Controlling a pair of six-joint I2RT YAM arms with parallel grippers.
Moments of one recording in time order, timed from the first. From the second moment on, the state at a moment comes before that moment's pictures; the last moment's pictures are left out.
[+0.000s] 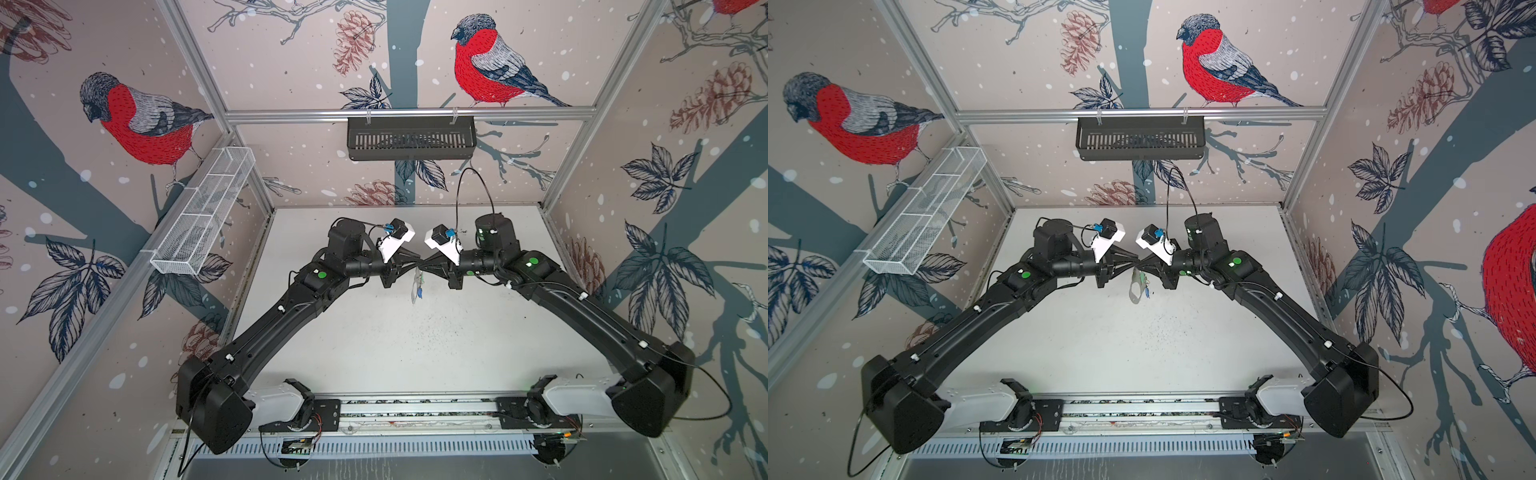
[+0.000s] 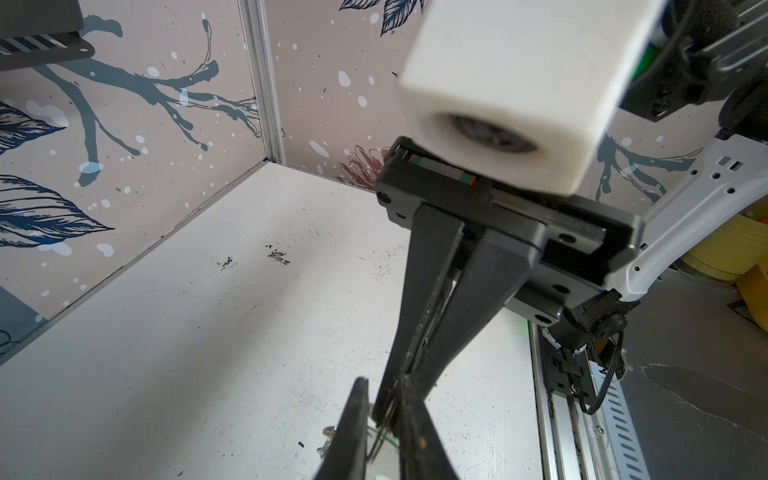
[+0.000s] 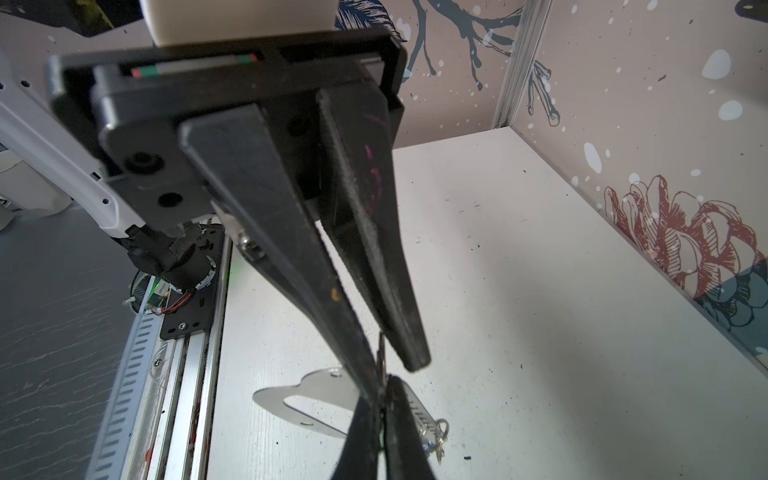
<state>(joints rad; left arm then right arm) -0.58 1.27 1.14 -0.21 0.70 0.13 0.62 1.32 1.24 -0.46 -0.69 -0.34</state>
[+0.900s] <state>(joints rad) -0.62 1.19 0.96 0.08 0.63 0.03 0.59 1.25 1.18 -0.38 -0.70 -0.31</state>
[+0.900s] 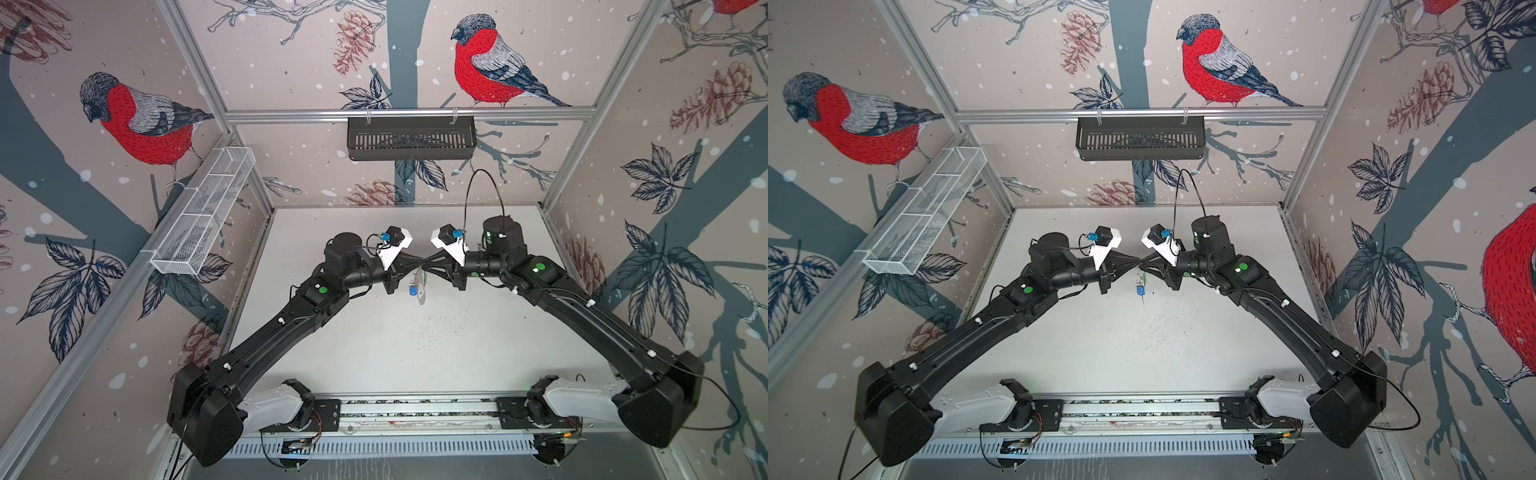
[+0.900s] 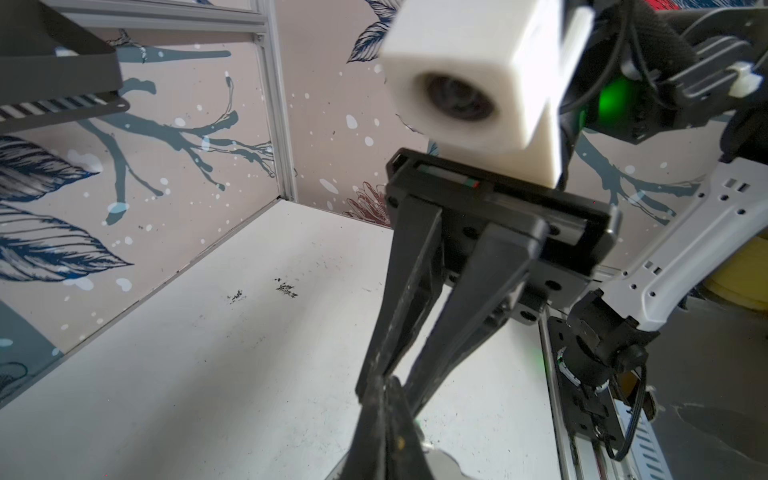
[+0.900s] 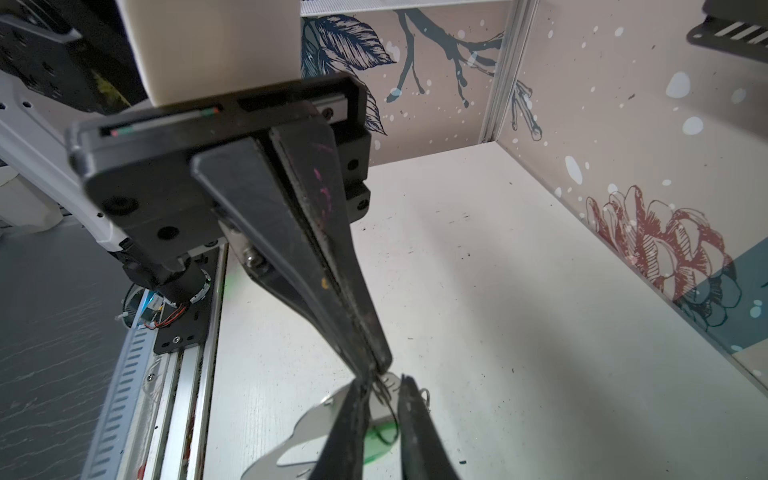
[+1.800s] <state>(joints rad) -0.62 1.19 0.81 0.51 0.55 -0.16 0.73 1.11 0.93 0.06 -0.11 0.14</state>
